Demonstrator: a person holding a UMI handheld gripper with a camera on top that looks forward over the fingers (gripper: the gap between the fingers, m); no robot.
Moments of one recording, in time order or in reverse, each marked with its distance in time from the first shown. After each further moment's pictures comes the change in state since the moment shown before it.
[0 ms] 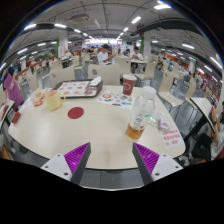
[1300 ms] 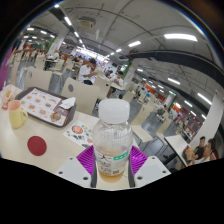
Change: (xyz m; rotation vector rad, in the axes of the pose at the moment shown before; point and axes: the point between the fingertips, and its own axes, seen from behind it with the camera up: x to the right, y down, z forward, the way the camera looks) arm 0.057 -0.175 0.102 0.219 0.392 -0.243
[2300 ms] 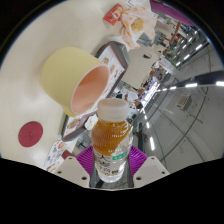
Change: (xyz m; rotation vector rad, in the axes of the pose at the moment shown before) arm -0.276 -0.181 0.014 0.183 0.268 -1.683
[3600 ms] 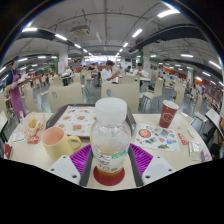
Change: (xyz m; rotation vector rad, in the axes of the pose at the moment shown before) arm -0.134 0.008 -0.041 0.069 -0.540 2.020
